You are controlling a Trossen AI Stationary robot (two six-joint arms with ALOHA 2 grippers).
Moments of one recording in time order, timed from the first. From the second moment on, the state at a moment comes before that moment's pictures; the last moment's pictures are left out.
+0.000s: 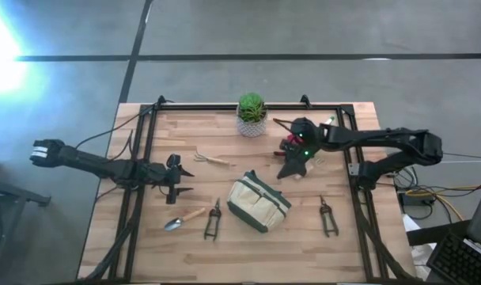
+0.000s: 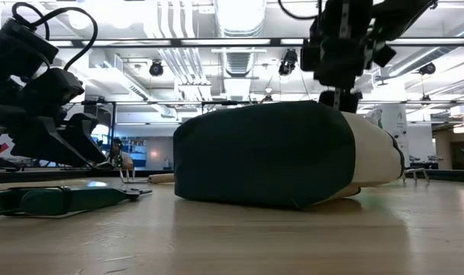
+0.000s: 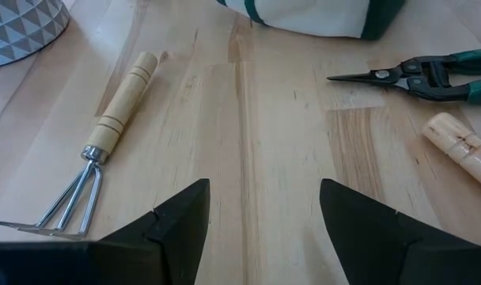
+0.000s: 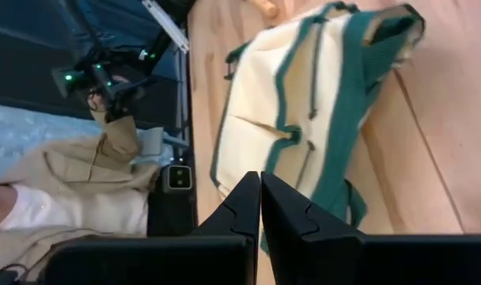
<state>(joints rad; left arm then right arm) -0.11 0.60 0.01 0.04 -0.15 0.04 -0.33 1.33 0.75 -0.19 -0.84 0.56</state>
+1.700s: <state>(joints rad) -0.11 0.60 0.01 0.04 -0.15 0.04 -0.19 1.66 0.77 0.02 -0.81 0.57</state>
